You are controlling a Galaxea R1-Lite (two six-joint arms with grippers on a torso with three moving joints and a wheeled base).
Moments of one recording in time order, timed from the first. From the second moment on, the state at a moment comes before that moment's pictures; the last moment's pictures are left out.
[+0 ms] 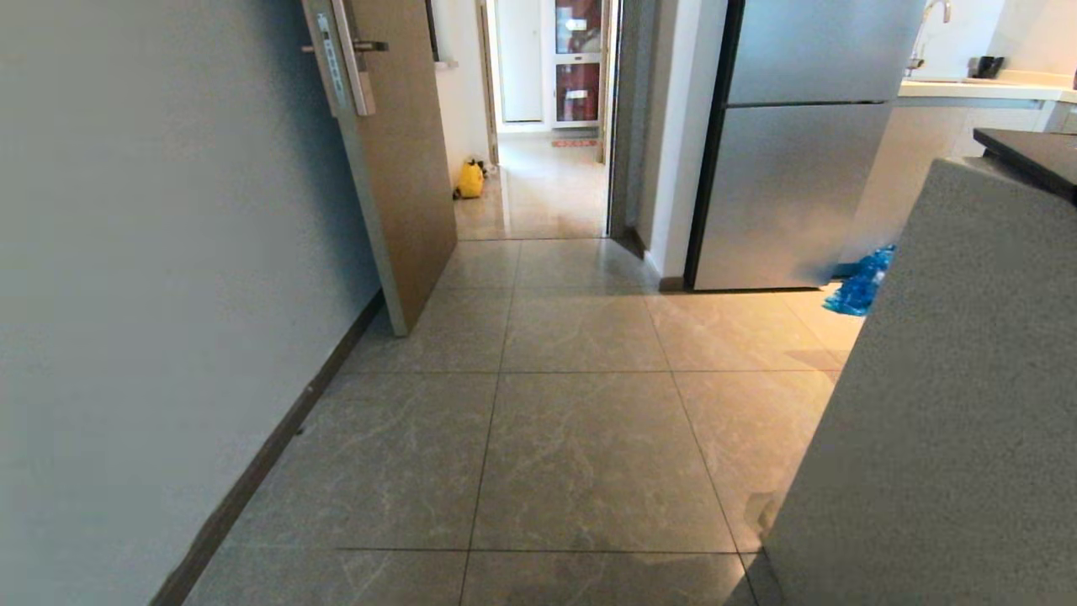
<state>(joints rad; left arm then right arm) 0.00 0.00 0.00 0.00 0.00 0.00 -0.01 0.00 0.00 0.00 0.01 -0.06</state>
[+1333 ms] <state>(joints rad) 0.00 0.00 0.00 0.00 0.00 0.00 -0.01 0.00 0.00 0.00 0.01 -0.06</state>
